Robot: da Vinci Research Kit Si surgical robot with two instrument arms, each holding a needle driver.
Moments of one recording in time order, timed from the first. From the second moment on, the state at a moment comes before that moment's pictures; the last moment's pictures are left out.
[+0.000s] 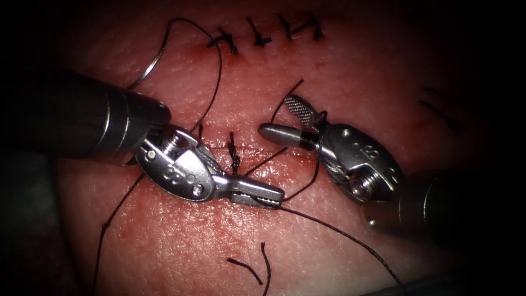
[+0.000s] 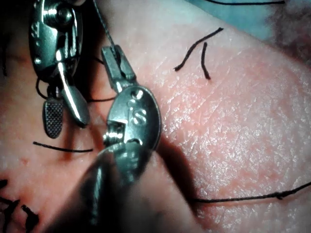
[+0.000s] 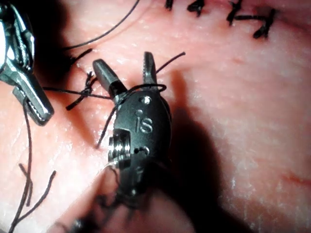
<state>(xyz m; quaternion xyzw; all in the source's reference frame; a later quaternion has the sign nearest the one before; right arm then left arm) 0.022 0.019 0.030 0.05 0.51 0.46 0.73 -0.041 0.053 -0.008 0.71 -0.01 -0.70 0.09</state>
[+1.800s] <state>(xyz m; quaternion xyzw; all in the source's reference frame) 0.023 0.017 0.033 0.28 0.71 0.24 0.60 -0.039 0.061 0.000 0.82 0.03 -0.56 0.08</state>
